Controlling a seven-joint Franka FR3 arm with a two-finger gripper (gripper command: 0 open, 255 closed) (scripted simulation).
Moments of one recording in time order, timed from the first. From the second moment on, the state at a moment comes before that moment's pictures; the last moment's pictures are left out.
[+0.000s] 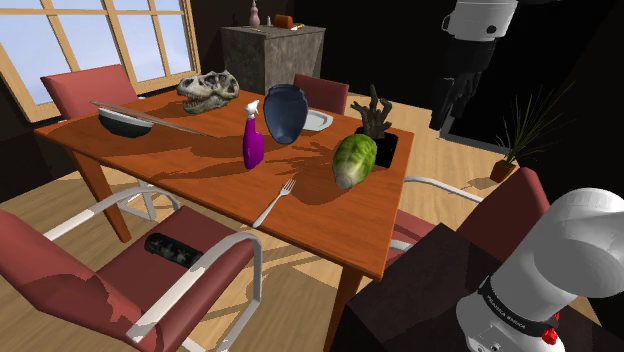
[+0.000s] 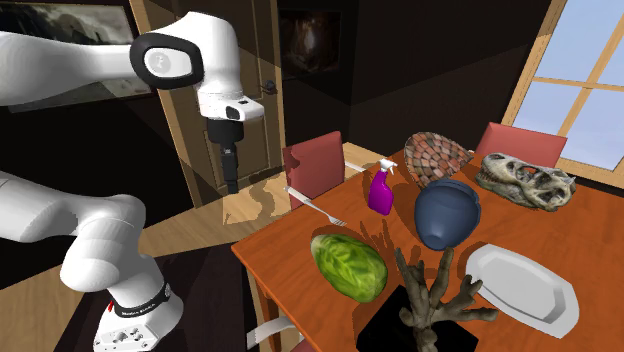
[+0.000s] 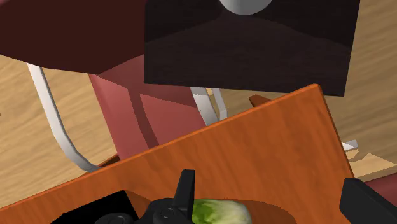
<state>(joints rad) 0.02 -0.80 0.05 -2.37 -0.05 1.52 0.03</state>
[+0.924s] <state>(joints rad) -0.03 -0.57 0.28 -2.46 0.09 1.87 0.51</state>
